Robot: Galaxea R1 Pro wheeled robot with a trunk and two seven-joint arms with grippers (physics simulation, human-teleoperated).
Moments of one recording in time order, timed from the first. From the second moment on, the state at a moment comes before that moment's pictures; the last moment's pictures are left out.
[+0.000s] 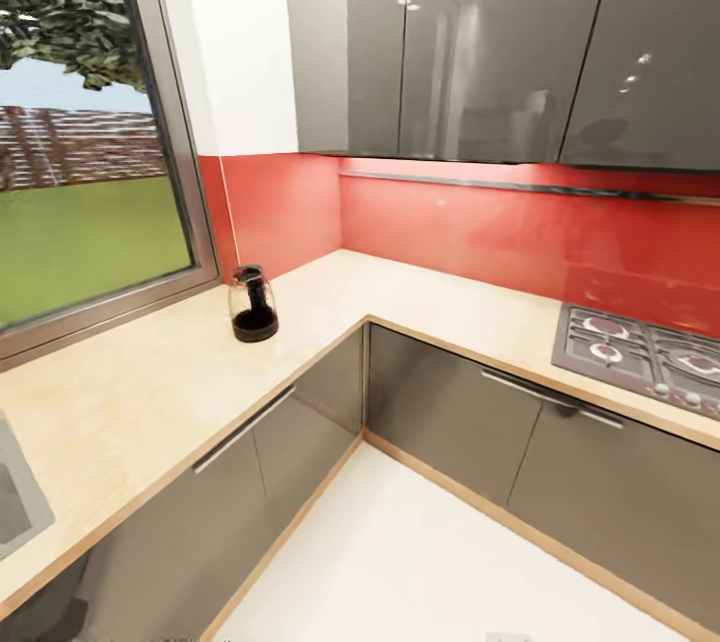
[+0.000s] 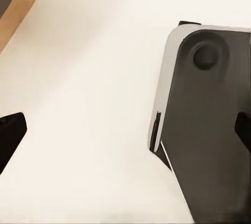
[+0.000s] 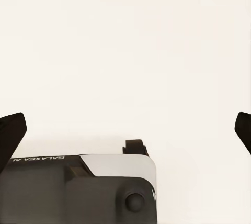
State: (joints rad) left arm 0.06 0.09 0.27 -0.17 -0.12 -0.14 0.03; right arm -0.44 0.04 0.09 -0.03 -0.11 0.03 -0.09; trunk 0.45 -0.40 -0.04
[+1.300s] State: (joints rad) left arm 0.06 0.09 0.27 -0.06 -0.12 -0.14 0.16; right arm -0.44 0.04 0.09 -0.02 -0.11 0.03 -0.08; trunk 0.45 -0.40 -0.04
